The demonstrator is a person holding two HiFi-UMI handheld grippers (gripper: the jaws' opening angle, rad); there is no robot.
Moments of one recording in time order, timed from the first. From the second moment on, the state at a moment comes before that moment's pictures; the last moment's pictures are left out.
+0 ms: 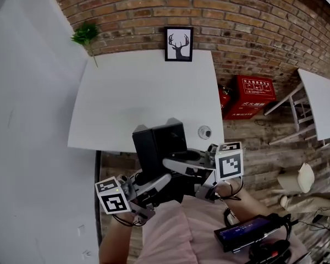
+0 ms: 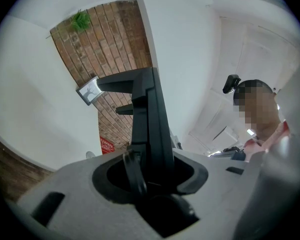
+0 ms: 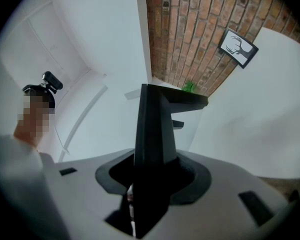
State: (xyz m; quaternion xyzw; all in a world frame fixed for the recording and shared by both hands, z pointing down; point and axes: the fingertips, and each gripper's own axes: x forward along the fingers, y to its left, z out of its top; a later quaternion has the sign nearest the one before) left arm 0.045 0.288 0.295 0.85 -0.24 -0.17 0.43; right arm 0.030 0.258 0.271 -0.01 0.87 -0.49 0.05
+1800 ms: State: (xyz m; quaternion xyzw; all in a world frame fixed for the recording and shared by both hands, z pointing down) left arm -0.007 0.067 0.299 0.85 -0.24 -0.12 0.46; right arm -0.020 0.035 0.275 -0.01 0.85 -0.52 0.08
